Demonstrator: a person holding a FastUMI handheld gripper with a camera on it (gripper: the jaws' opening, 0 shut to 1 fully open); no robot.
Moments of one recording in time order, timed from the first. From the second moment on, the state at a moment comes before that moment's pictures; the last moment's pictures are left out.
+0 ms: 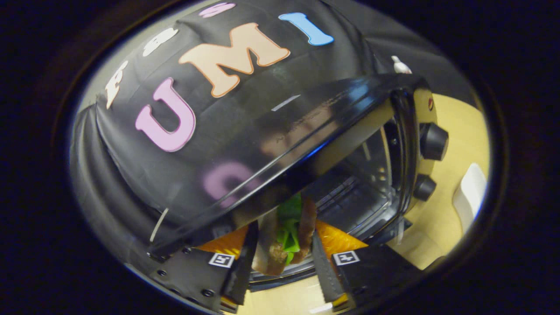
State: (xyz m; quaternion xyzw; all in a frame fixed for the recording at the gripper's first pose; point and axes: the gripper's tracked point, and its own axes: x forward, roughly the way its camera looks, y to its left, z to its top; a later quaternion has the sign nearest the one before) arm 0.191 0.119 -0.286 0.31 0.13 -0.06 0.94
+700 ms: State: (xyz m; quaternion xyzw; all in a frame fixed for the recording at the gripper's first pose) arm 0.164 0.090 -0.259 0.03 0.14 -0.12 0.98
